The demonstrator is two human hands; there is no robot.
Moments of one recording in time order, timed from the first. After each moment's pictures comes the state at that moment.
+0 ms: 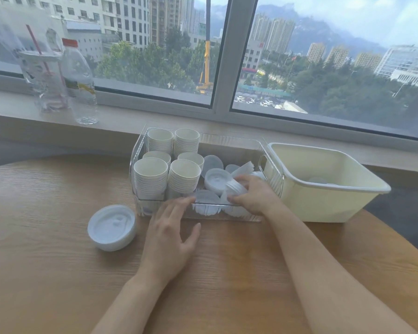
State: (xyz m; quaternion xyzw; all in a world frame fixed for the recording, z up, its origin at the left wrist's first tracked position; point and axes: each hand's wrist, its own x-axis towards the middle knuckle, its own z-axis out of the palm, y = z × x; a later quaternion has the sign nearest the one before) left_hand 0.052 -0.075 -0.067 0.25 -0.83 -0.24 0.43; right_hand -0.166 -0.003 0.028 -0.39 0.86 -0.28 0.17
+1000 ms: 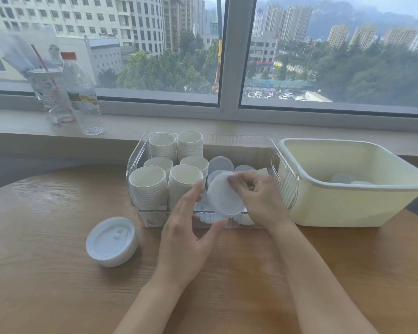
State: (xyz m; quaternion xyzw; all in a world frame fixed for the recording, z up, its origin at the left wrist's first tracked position) left_hand 0.021 -0.063 -0.041 0.26 -0.78 -0.32 0.47; right_hand -0.162 -0.014 0.007 -0.44 0.71 -0.54 0.13
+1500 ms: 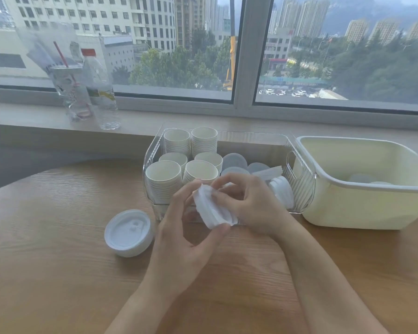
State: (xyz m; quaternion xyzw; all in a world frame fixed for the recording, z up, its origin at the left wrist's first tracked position) left_hand 0.061 -0.052 -0.019 0.21 -0.73 -0.43 0.49; right_hand -0.118 -0.013 0.024 -0.55 0.65 -0.46 0.24
